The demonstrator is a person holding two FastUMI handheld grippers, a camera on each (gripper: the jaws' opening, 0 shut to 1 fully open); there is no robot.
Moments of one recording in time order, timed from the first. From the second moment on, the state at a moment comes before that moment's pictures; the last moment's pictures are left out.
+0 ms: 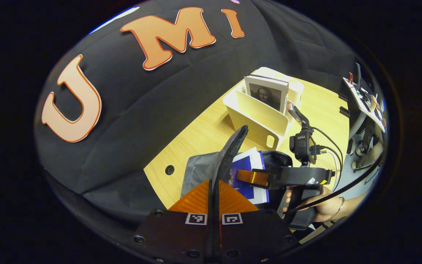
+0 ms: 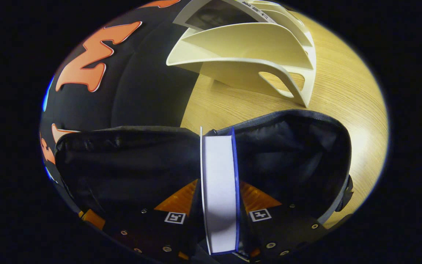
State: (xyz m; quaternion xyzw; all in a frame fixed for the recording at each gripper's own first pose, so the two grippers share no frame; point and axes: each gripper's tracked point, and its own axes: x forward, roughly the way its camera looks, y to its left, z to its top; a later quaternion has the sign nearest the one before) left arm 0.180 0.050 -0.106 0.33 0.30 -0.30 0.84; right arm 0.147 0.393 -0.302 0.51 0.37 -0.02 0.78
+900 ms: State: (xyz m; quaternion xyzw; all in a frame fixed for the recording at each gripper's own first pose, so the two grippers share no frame) left arm 0.170 0.058 -0.133 0.29 0.33 -0.32 0.84; right arm 0.092 0.322 -0.278 0.47 0.43 -0.03 0.77
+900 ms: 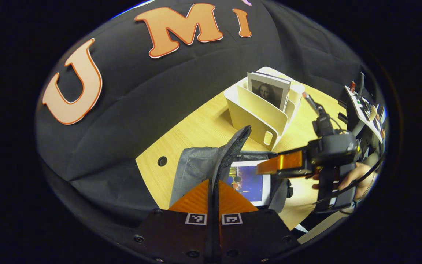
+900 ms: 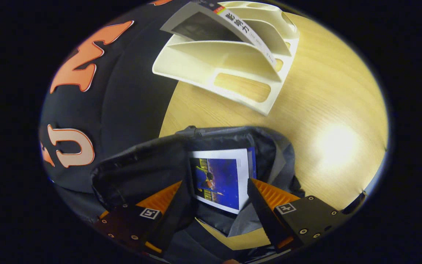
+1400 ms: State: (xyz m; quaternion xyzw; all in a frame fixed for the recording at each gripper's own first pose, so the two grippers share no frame) left arm 0.147 0.052 -0.153 0.26 0.33 -0.32 0.85; right arm 0.066 0.193 -0.246 0.34 0.42 -0.09 0.84
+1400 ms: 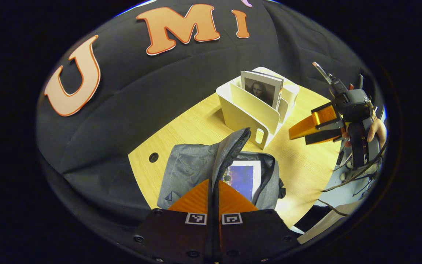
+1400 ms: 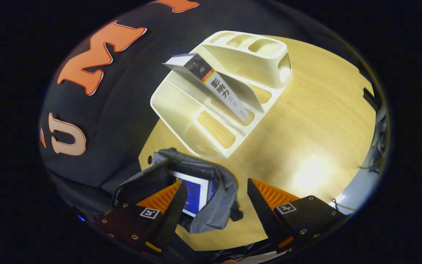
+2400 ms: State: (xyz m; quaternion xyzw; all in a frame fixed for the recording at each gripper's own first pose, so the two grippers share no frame) left arm 0.134 0.044 -0.170 0.19 0.36 -0.28 0.87; right arm 0.207 0.129 -0.113 -0.02 0.45 -0.04 0.89
